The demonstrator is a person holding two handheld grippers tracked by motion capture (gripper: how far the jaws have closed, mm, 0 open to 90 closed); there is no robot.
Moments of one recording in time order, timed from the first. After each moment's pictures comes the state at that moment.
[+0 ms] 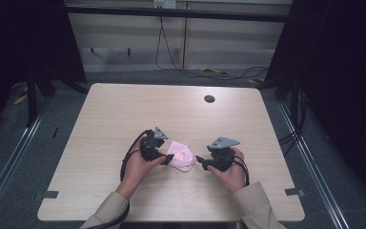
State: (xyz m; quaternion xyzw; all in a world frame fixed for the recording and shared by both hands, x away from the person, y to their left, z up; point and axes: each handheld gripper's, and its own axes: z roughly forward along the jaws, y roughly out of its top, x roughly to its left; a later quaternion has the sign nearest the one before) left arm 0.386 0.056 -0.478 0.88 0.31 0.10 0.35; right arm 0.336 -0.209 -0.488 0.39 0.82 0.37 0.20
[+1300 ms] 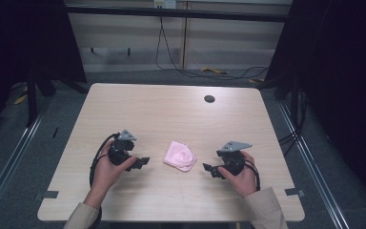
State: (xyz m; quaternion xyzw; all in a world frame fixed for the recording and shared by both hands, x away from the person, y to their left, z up) left arm 0.374 0.145 -0.479 0.86 0.36 0.08 0.36; right arm 0.323 -0.239 -0.491 0.41 0.81 0.38 0.15
